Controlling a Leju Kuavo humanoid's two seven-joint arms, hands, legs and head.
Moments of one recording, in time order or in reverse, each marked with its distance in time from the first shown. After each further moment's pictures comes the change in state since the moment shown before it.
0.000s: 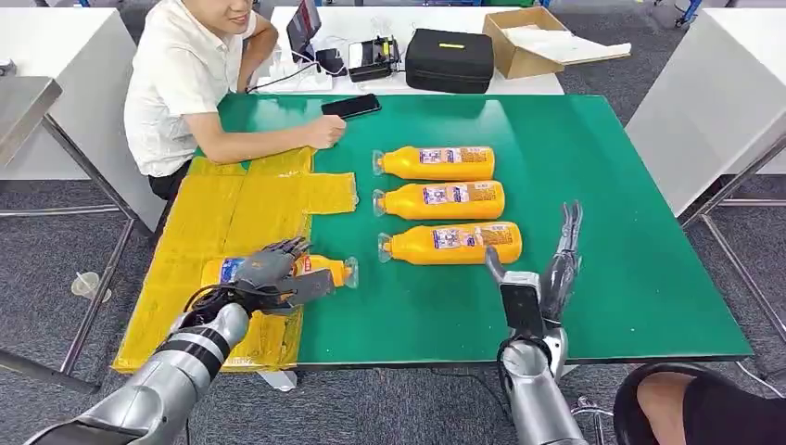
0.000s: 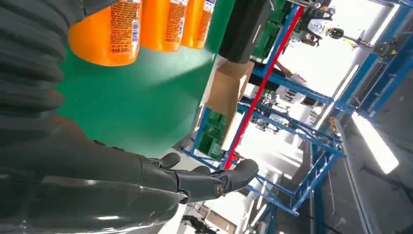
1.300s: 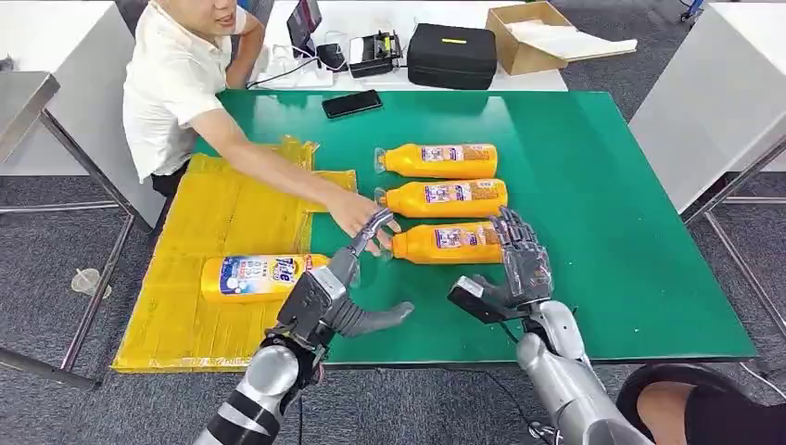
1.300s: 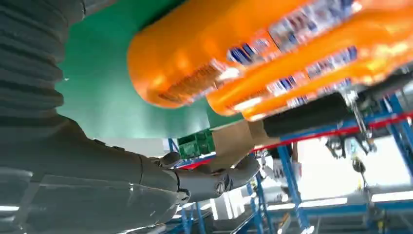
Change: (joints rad) left arm 0.382 -0.132 -0.293 -0.749 0.995 -0.002 -0.177; right arm -0.206 -0.217 0.134 0.459 0.664 0.072 0.262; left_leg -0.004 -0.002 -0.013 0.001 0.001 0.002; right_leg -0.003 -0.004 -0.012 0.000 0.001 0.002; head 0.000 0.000
